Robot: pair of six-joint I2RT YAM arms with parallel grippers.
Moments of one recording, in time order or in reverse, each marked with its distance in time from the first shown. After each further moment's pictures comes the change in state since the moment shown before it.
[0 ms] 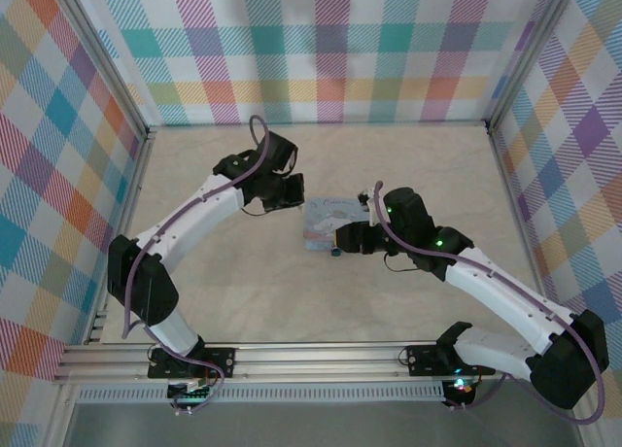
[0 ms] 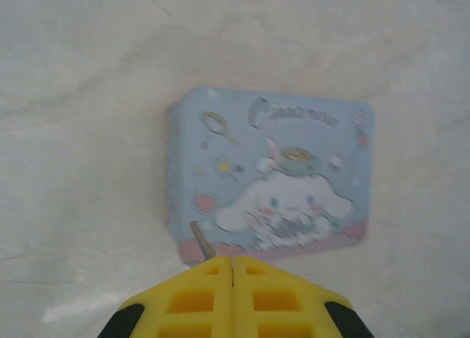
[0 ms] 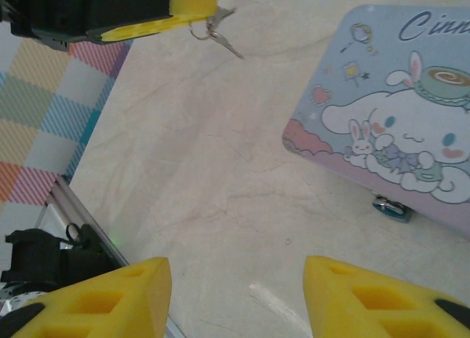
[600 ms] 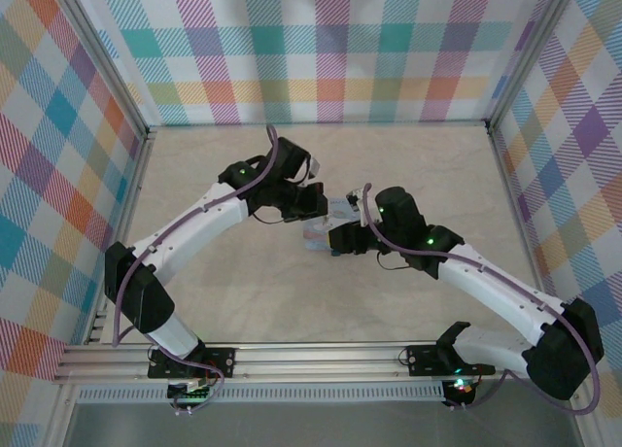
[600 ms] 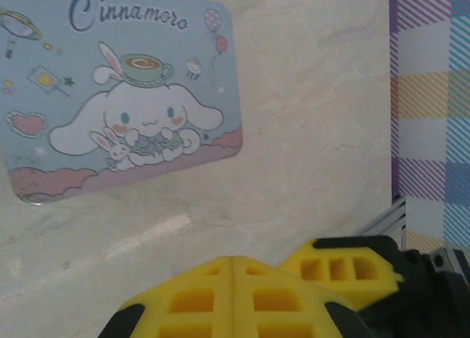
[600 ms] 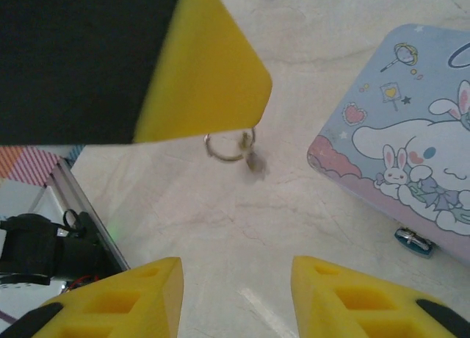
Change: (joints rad) left arm -0.103 -0.034 0.009 0.026 0.211 -0.057; right arm 0.037 0.052 0.002 0.075 0.003 -0.073
